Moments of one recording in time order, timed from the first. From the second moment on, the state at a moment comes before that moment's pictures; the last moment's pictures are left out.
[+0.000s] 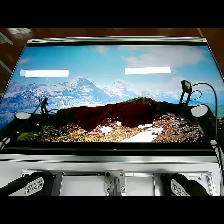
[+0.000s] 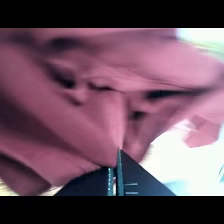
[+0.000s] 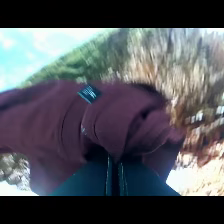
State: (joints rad) left arm 0.09 -1.19 0.62 0.47 -0.88 -1.19; right arm -0.10 -1.08 0.73 -0.86 0.68 1.15
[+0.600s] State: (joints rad) left arm 0.33 -0.71 1.30 0.79 -1.18 -1.49; right arm -0.10 -0.64 1.23 -1.14 0.69 1.17
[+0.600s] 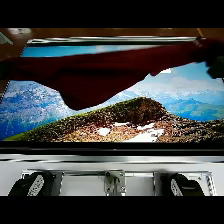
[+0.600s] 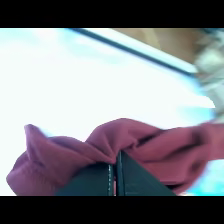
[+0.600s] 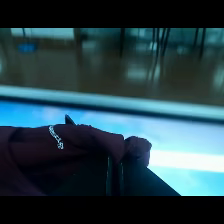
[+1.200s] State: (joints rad) left arm 0.40 -0.71 1.21 0.95 -1.45 -1.53; right arm -0.10 -0.65 1.25 -1.39 1.36 1.41
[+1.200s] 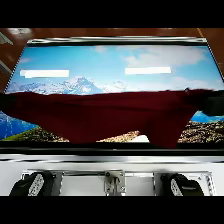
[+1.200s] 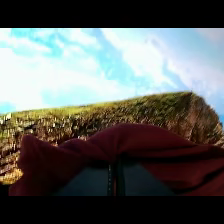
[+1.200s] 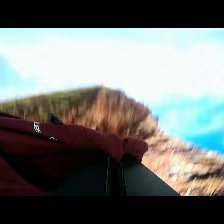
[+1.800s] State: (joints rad) left arm 0.32 -1.38 1.09 0.61 -1.14 -1.22; right arm -0.10 -1.21 0.91 -1.13 0.77 1.49
